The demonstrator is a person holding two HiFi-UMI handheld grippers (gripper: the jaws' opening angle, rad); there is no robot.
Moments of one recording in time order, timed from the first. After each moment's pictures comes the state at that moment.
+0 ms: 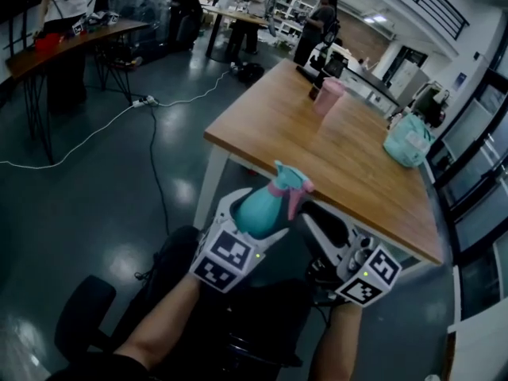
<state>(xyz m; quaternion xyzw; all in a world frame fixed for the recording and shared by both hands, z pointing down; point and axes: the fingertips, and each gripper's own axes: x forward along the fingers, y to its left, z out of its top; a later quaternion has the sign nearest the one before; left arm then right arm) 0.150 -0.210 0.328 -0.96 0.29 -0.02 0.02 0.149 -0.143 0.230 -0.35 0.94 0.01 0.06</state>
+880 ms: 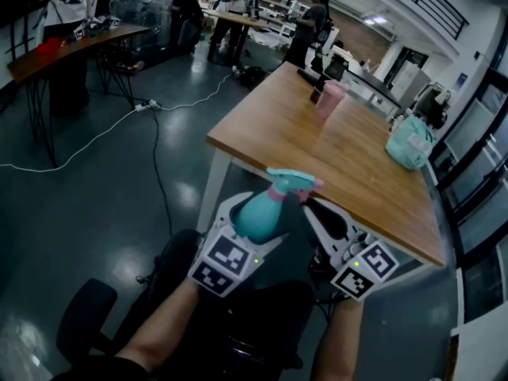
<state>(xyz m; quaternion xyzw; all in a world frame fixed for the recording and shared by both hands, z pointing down) 0.146 -0.209 0.326 -0.96 0.29 -0.02 0.03 0.167 -0.177 0.250 -0.41 0.91 0.02 0.00</state>
